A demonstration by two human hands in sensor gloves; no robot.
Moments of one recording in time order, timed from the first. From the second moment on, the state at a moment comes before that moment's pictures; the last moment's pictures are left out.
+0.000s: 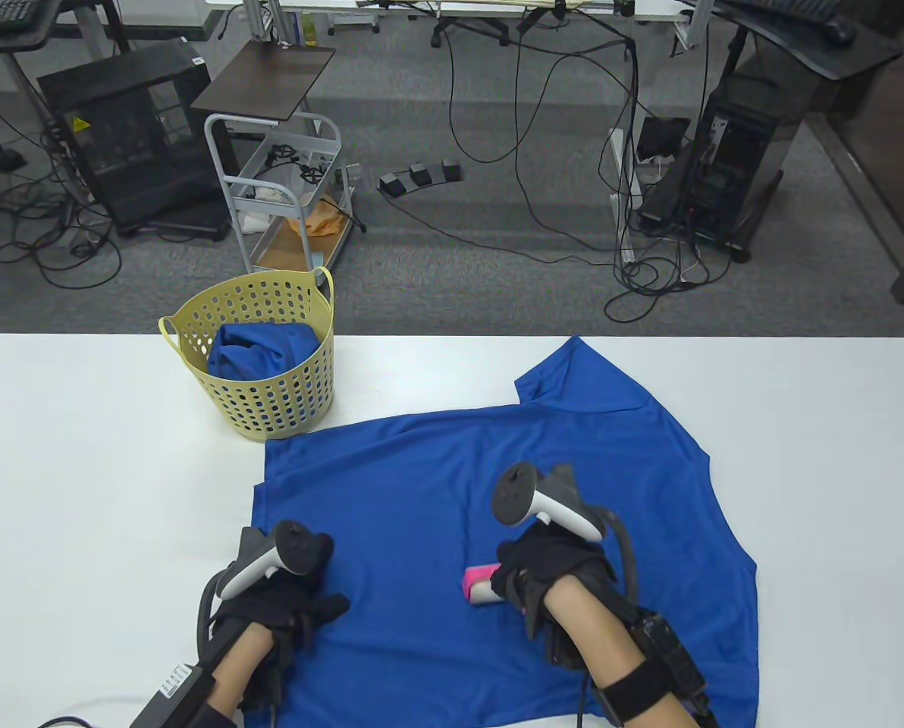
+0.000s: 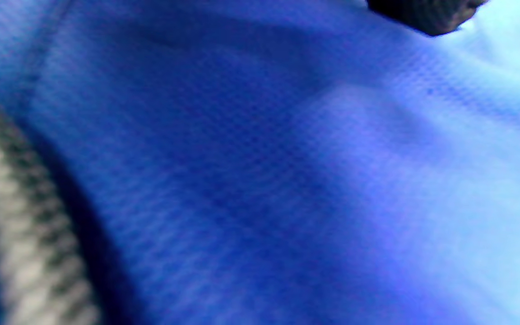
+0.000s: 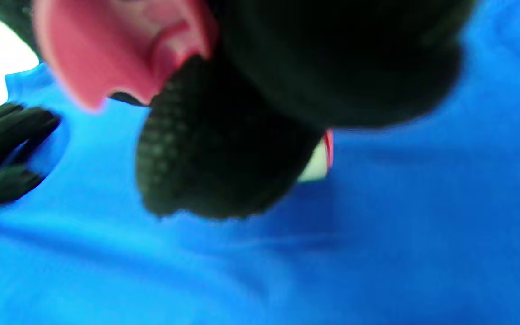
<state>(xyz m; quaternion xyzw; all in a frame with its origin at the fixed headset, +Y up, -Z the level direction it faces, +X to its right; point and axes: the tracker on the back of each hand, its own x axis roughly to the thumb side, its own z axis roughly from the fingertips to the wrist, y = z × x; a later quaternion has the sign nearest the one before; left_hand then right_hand) -0.244 -0.790 -0.358 -0.36 0.01 0.11 0.93 0.081 -0.664 -0.340 0.05 0.33 0.94 0.09</state>
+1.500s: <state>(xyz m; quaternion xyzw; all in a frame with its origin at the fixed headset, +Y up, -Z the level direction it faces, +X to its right) -0.244 -0.790 -0.358 -0.36 0.00 0.09 0.93 0.033 -0.683 -0.380 0.00 0.21 0.97 0.12</state>
